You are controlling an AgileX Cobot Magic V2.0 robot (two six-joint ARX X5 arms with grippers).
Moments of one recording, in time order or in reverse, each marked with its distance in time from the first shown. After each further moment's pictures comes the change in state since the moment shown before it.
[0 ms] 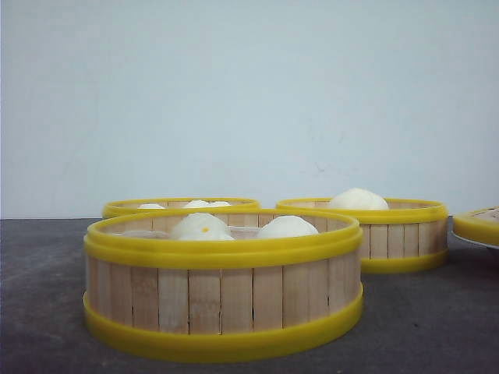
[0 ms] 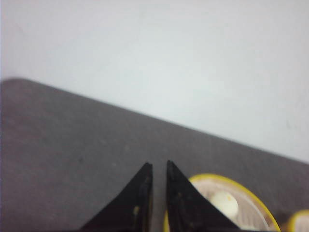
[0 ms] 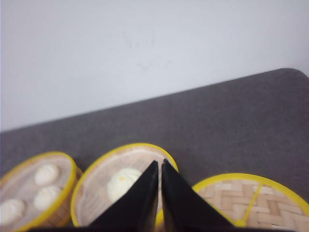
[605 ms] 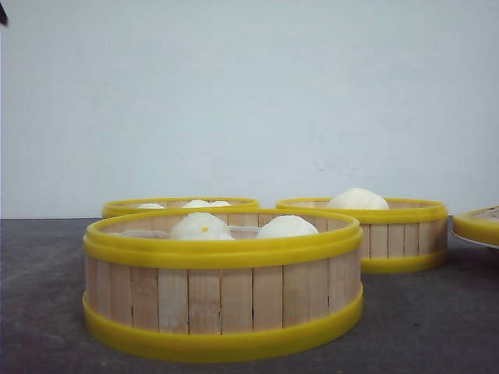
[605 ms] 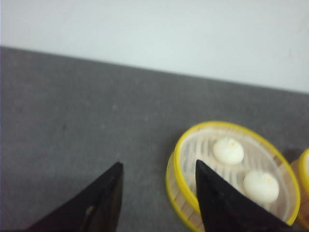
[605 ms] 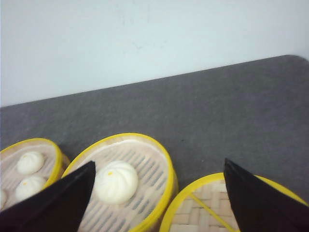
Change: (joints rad) left arm -0.040 0.187 -0.001 -0.010 0.047 0.119; right arm 0.000 0.140 0.000 0.098 -0.026 -0.024
